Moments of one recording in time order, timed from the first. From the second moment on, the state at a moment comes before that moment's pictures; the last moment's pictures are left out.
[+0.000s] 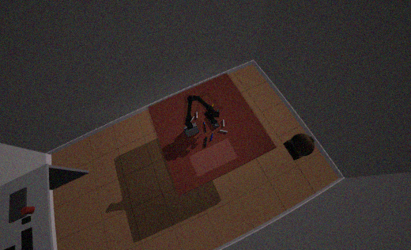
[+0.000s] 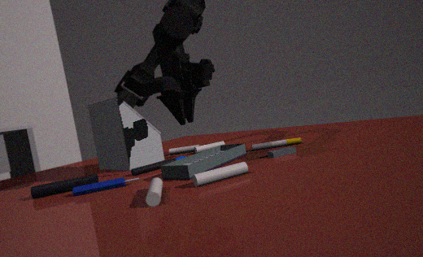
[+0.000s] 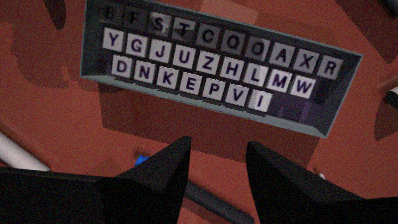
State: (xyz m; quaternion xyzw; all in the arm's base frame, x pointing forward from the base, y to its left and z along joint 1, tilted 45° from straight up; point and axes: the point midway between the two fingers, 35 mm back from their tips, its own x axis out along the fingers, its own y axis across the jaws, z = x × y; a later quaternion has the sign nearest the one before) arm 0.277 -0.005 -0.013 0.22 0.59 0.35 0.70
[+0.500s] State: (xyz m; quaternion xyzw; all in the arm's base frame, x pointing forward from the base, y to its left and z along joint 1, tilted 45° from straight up) arm 0.248 -0.074 -0.092 0.17 0.45 0.46 0.75
